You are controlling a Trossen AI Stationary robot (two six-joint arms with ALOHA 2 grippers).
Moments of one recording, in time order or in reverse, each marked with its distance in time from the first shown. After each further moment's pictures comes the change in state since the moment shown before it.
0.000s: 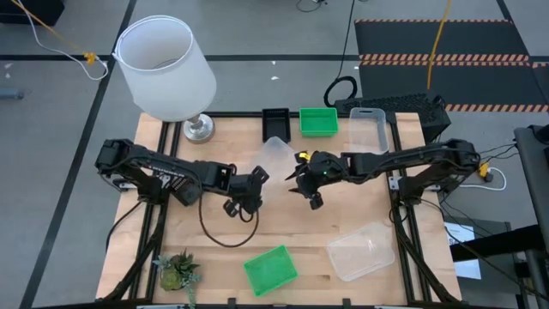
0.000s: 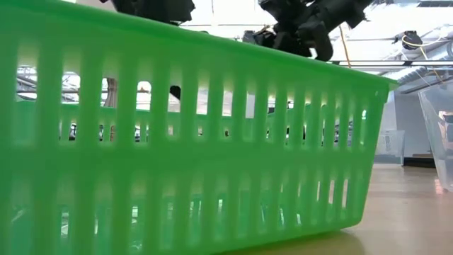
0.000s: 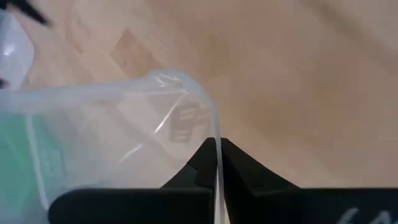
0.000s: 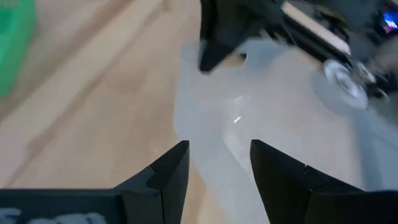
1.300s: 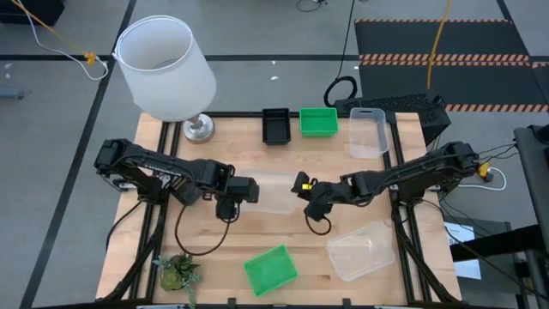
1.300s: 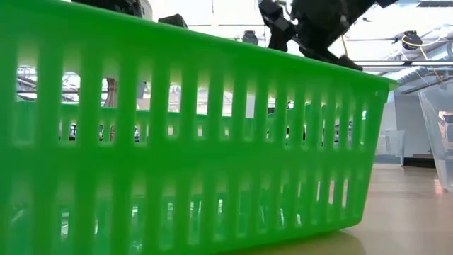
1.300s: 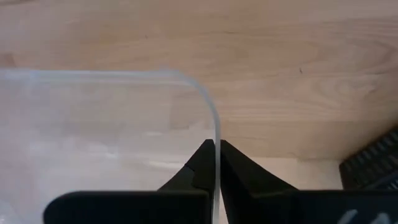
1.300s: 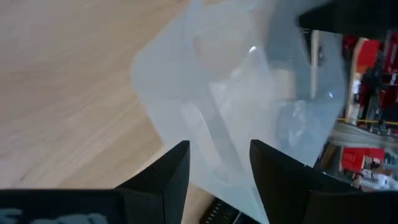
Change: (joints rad) left arm -0.024 -0.007 0.111 -0.426 0.075 0.713; right arm 0.212 0.031 0.000 -0.118 0.364 -0.608
